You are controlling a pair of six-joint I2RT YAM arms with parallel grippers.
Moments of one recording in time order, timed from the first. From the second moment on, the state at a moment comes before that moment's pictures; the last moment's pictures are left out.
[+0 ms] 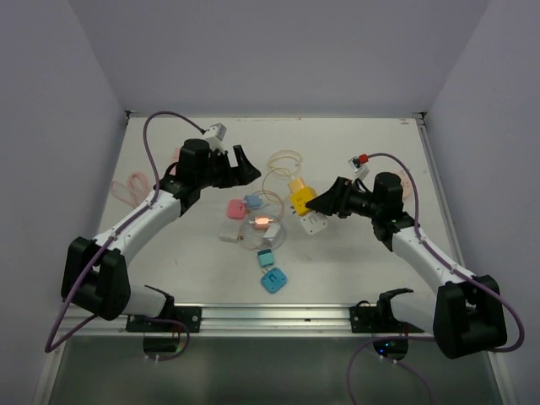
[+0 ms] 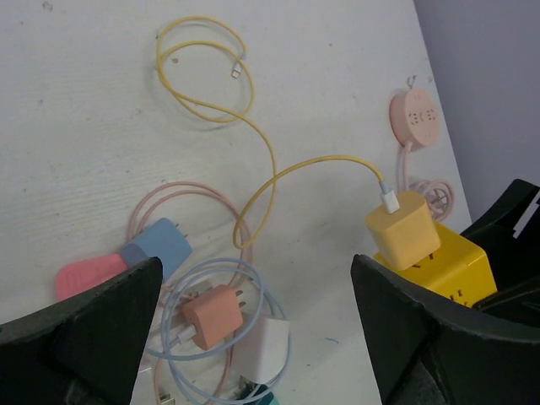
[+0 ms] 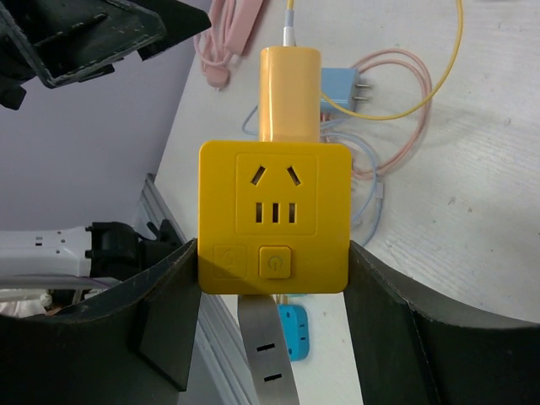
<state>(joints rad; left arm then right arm) -0.38 1.40 0.99 -0.10 0.26 -0.53 0.21 1.14 0.58 0.18 -0.75 0.66</state>
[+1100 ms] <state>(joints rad) -0.64 1.55 1.15 -0.12 0.19 -0.86 0.34 1.10 0.64 0.05 -0.63 0.52</state>
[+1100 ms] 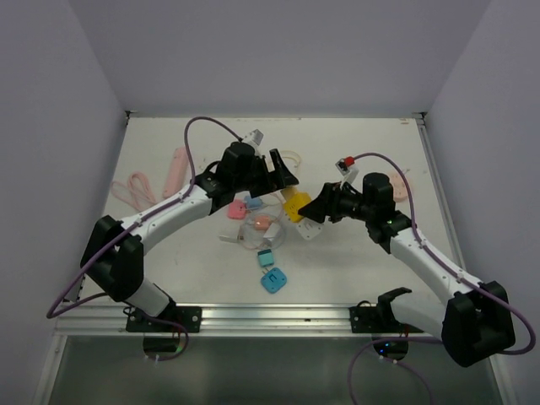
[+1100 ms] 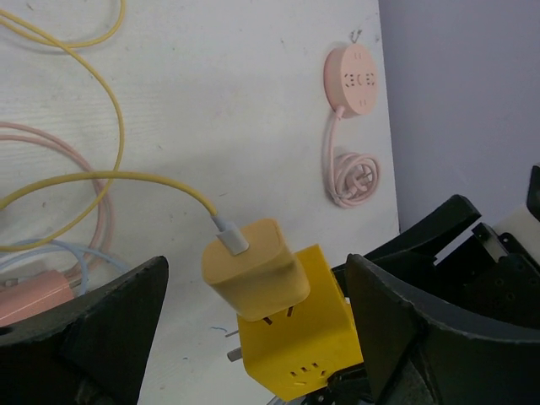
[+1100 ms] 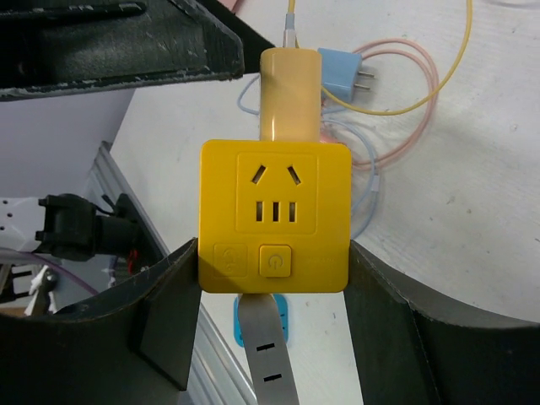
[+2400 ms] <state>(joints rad) -0.73 1.67 1.16 -0.10 0.05 -1.12 0.48 1.05 0.66 -0.12 -0.33 0.31</state>
